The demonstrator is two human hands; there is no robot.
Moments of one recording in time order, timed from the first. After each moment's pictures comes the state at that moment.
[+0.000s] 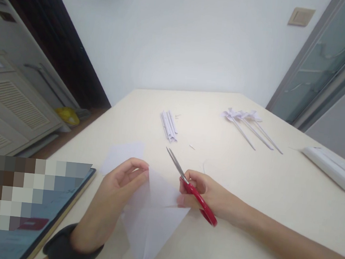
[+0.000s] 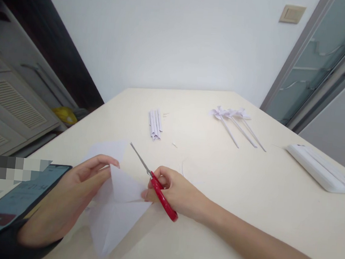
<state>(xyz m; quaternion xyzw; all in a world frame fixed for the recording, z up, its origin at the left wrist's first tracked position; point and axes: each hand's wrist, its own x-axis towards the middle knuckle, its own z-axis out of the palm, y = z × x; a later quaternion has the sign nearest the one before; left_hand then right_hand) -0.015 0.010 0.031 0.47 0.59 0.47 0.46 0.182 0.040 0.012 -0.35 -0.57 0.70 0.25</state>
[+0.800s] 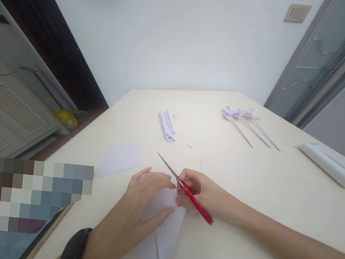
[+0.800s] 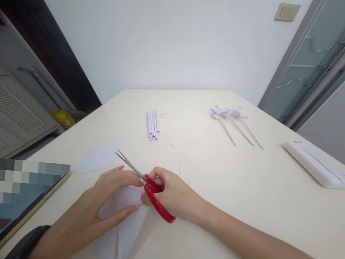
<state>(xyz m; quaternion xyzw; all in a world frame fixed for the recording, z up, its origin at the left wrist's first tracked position) -0.007 0.002 0.020 0.85 0.46 0.22 0.15 0.179 0.043 0.000 -0.35 -0.59 0.67 0.26</state>
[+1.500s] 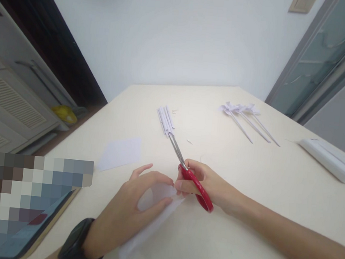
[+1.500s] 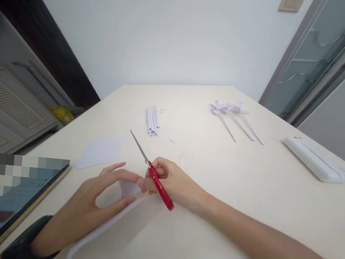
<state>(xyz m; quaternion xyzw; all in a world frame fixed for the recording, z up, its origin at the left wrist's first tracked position) -0.008 0.006 0.027 0.83 0.46 0.23 0.20 0.184 0.040 0.020 -0.31 -0.55 0.71 0.29</state>
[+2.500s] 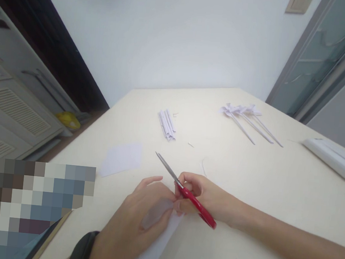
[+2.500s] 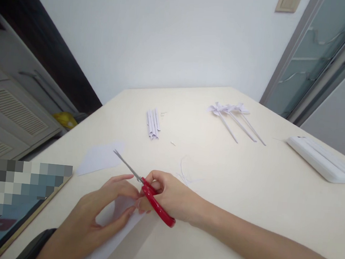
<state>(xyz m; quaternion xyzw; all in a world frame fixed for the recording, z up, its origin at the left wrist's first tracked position) -0.005 -0.002 0.017 0.86 0.40 0.25 0.17 0.177 0.038 0.001 -0.28 -0.52 0.76 0.26</state>
